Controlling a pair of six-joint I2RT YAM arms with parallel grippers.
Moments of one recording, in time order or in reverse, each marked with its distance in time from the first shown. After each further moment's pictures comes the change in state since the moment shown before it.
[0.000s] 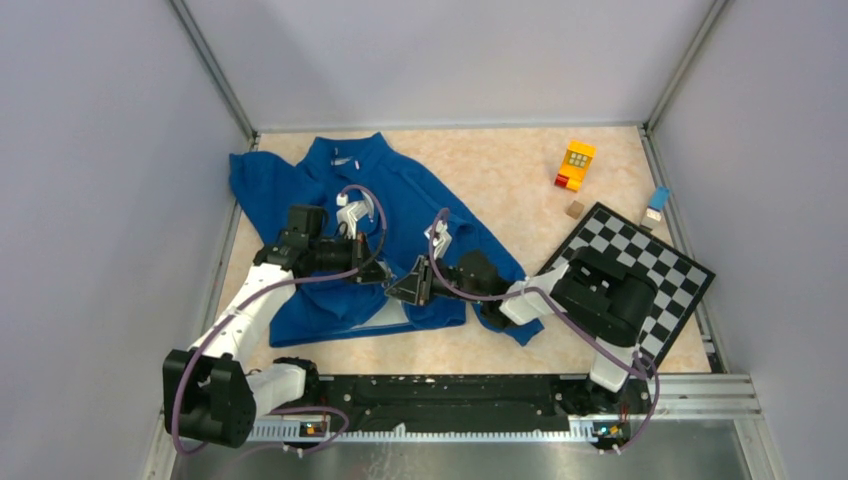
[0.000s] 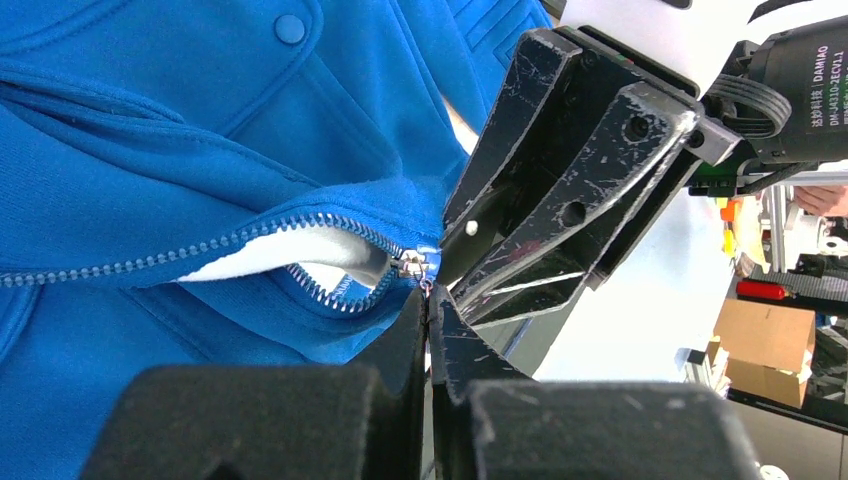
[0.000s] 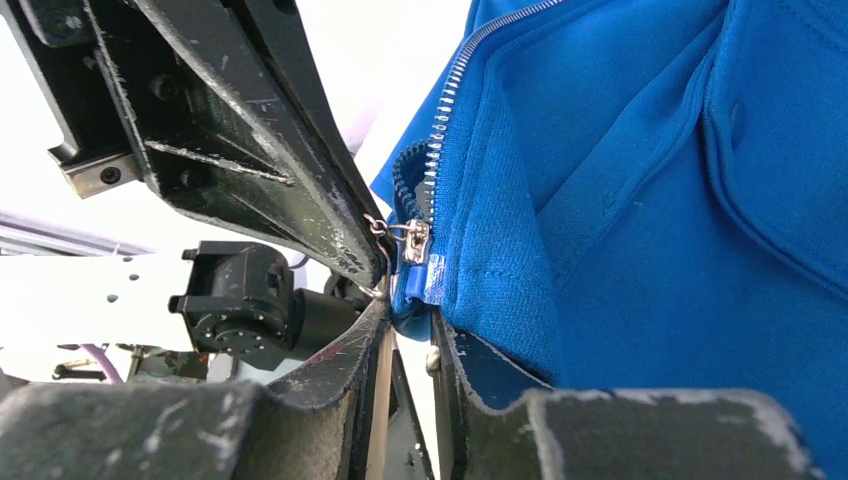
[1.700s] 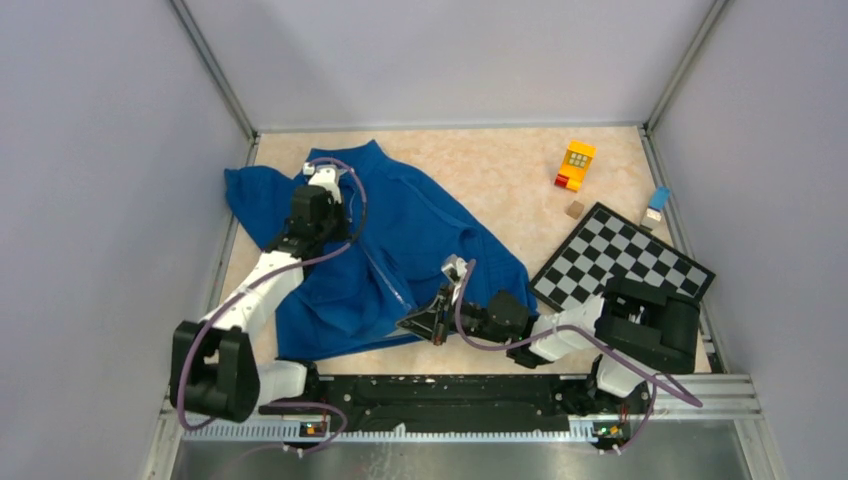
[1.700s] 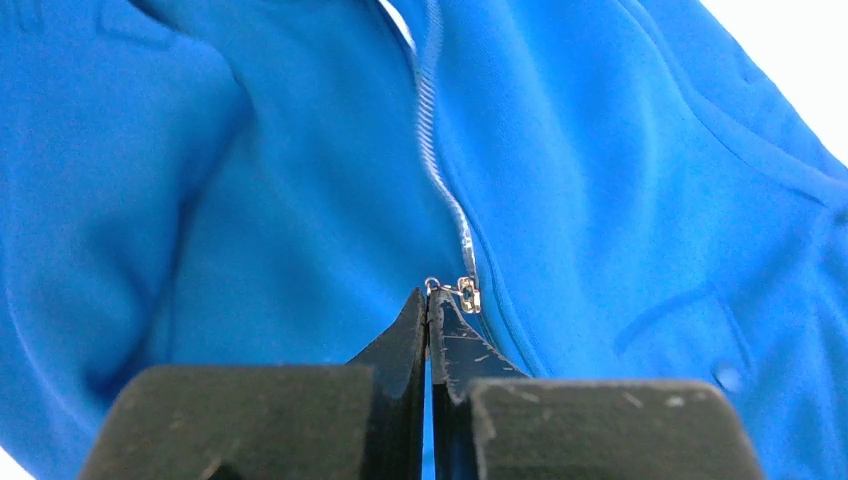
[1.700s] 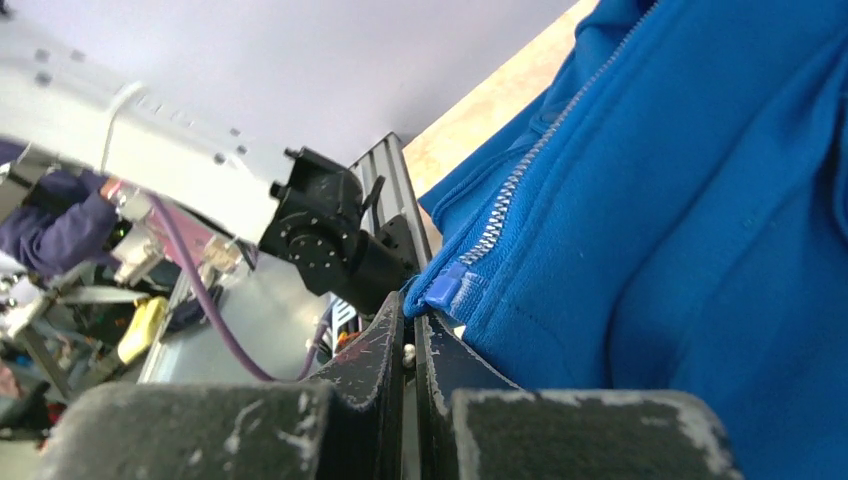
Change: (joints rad) left arm -0.013 0.069 0.019 0.354 -0.846 -0.040; right arm 0.212 -0.241 -0.257 0.179 0.185 -0.212
